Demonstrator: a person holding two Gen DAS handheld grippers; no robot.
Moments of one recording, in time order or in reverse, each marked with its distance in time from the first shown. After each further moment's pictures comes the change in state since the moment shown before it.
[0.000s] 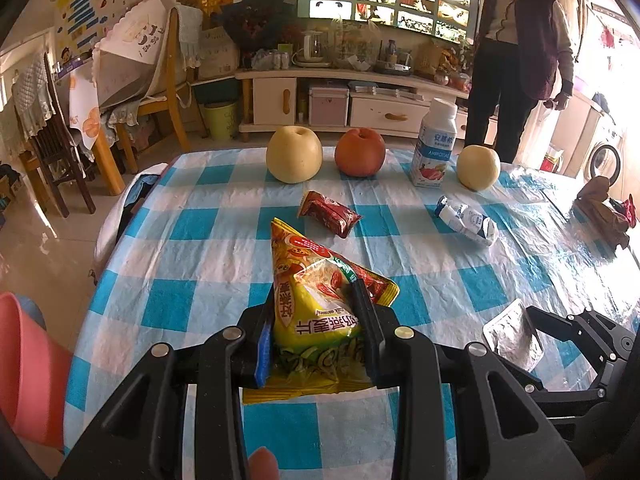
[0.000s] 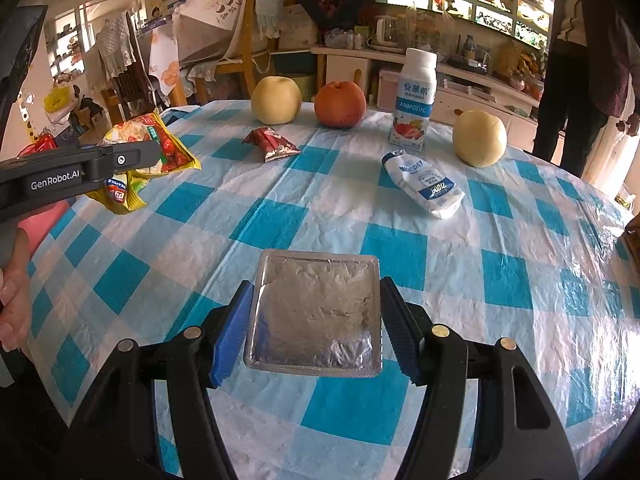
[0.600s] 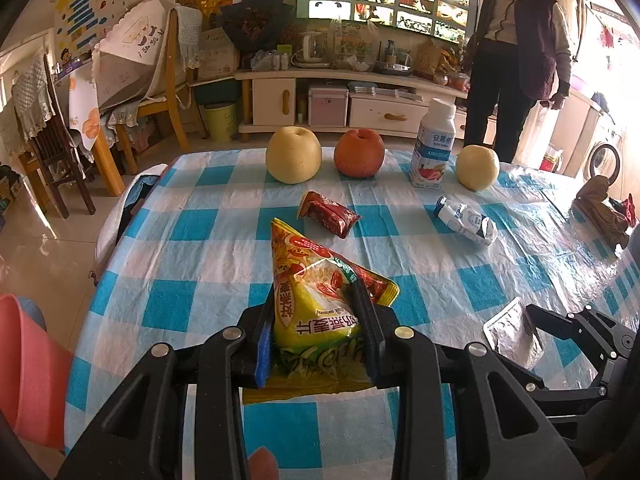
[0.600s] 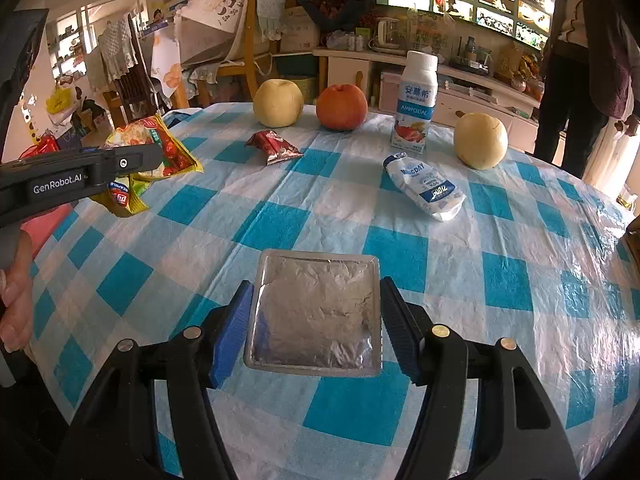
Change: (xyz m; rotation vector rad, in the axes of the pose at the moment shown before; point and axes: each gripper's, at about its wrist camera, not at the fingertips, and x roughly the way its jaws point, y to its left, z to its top) left arm 0.000 -0.001 0.000 0.000 0.000 0.001; right arm -0.001 0.001 0.001 -0.002 -0.004 0.002
